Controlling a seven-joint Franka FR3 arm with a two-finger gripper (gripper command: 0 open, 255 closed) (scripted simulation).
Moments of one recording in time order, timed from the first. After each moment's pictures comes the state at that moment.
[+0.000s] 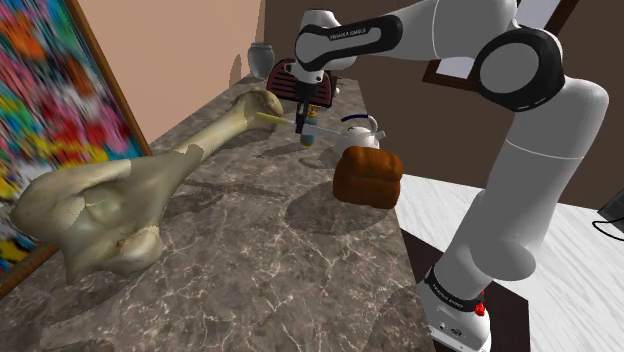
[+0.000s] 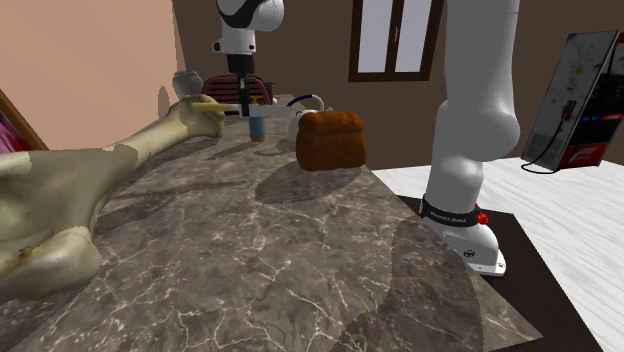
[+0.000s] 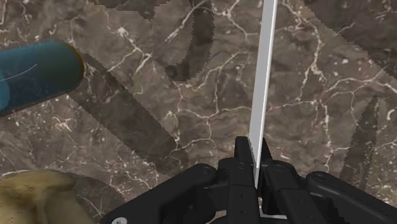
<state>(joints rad) 0.10 0.16 -0.21 -1.77 0.05 1.94 -0.68</state>
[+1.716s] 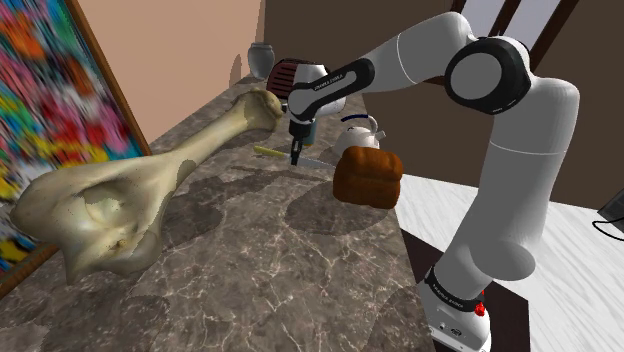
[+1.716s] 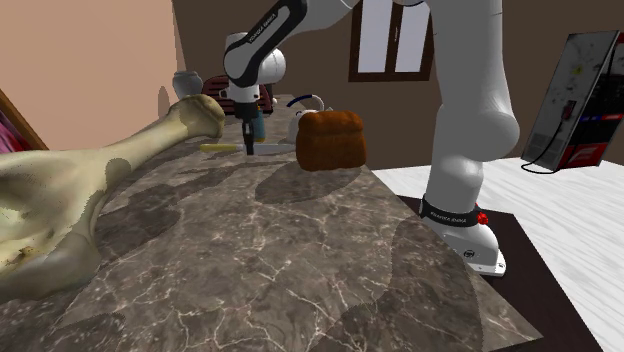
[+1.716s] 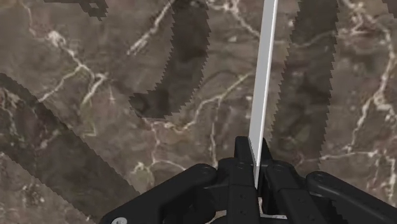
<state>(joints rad) 0.09 0.28 -0.20 -1.95 0.09 2.24 -0.71</state>
